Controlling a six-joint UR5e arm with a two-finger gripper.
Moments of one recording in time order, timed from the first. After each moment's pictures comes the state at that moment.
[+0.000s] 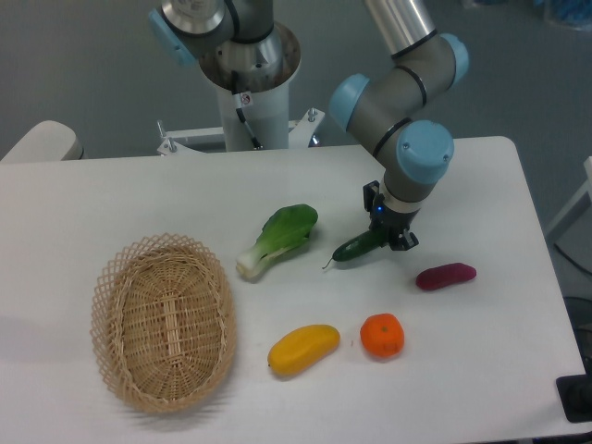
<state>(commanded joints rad) 2.70 -1.96 -1.85 -1.00 1.58 1.78</state>
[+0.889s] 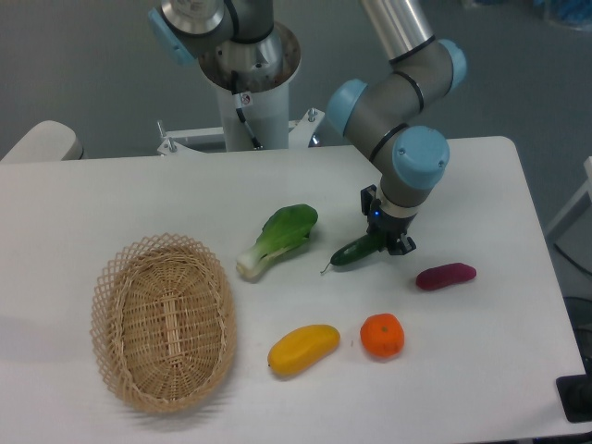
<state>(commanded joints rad) 2.69 -1.95 -1.81 -0.99 1.58 1.77</state>
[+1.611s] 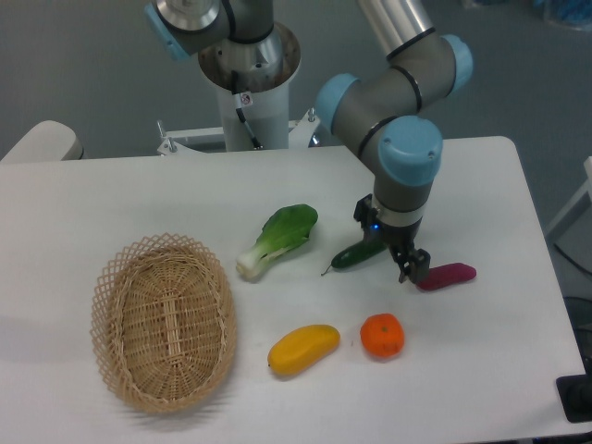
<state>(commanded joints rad) 2.54 -1.94 -1.58 -1.00 1.56 1.51</state>
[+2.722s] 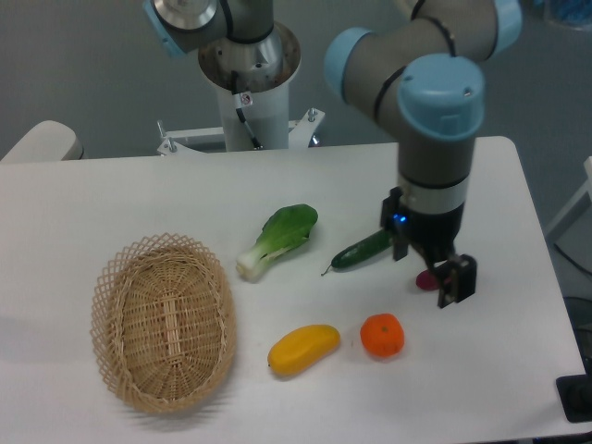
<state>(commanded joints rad) 2.64 -1.95 -1.29 -1.25 1.51 1.77</state>
